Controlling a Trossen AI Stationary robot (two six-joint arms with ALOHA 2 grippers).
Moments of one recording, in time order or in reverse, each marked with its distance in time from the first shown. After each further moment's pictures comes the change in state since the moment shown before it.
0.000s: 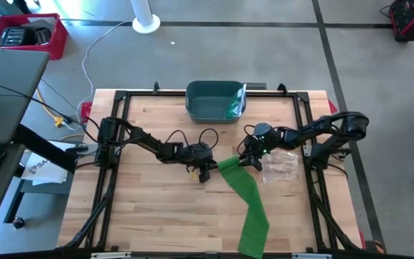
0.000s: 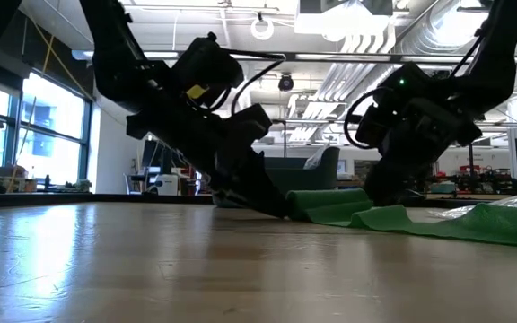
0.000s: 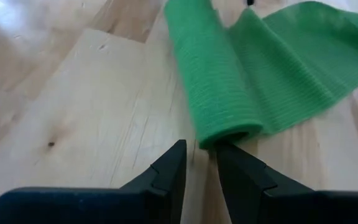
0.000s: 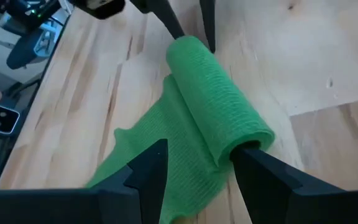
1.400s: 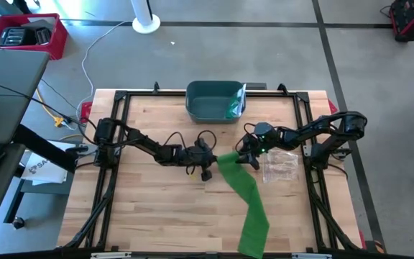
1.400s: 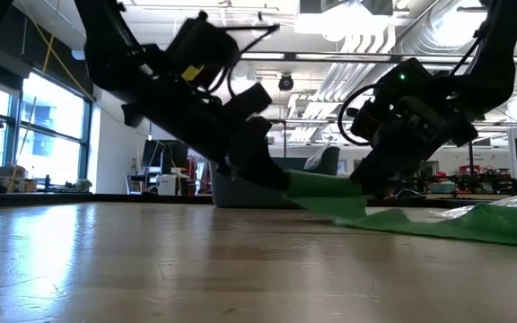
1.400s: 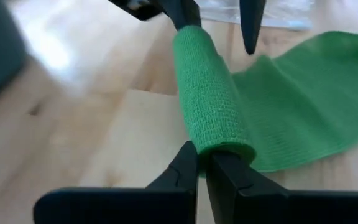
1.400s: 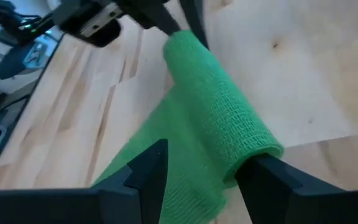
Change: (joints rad) left arm -0.046 -0.035 -0.001 0.064 -0.227 0.151; right arm 0.007 0.019 0.002 0.099 0.054 0.001
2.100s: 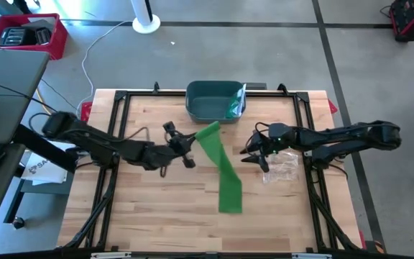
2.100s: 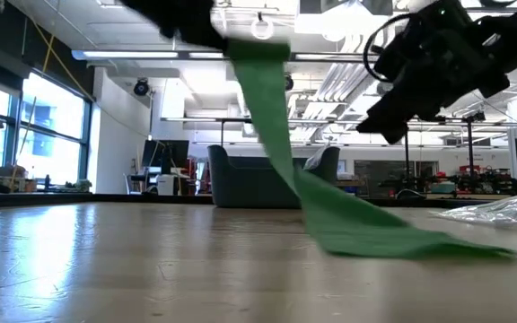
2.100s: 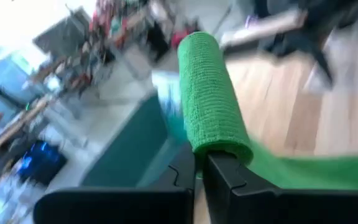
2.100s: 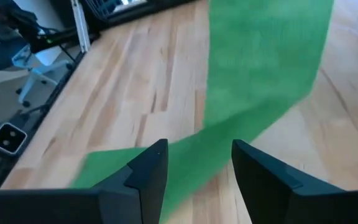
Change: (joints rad) left arm -0.194 -0.565 0.005 -0.414 -0.686 0.359; right arm 0.118 -0.460 0.007 -0.329 0.185 -0.061
